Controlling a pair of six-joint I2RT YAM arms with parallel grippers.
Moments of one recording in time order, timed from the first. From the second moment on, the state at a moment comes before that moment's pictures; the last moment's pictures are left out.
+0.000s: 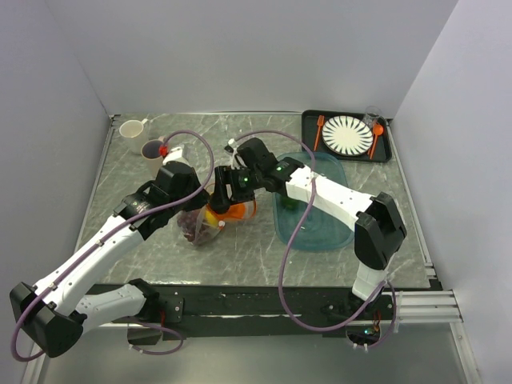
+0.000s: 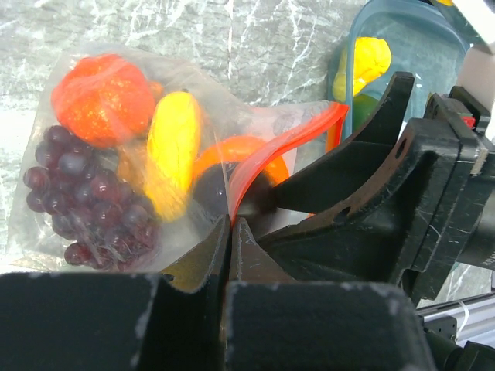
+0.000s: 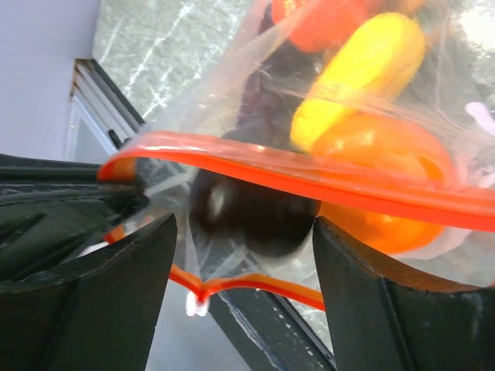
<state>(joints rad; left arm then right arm) -0.62 1.04 1.02 -0.62 -0.22 -0.75 0.80 1.77 1.49 -0.48 -0.40 0.57</state>
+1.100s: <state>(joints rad) -0.62 1.04 1.02 -0.62 -0.22 -0.75 0.52 1.49 1.22 -0.59 -0.01 0.61</state>
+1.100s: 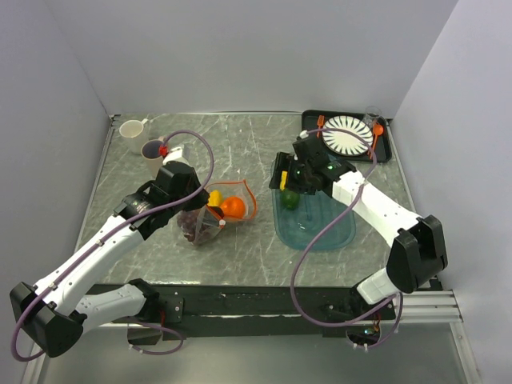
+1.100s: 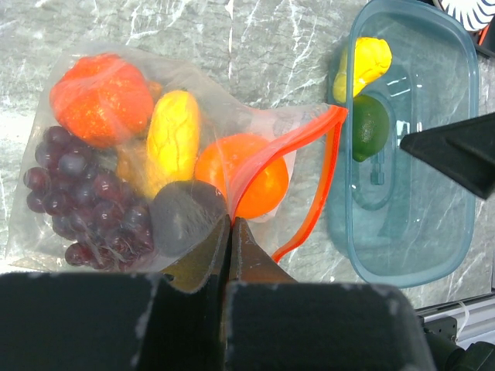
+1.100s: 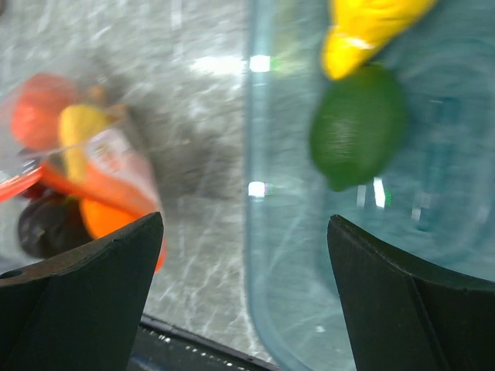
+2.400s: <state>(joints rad) -0.62 1.04 1.02 -0.62 -0.22 -0.75 0.34 1.77 1.22 -0.56 -0.08 0.55</state>
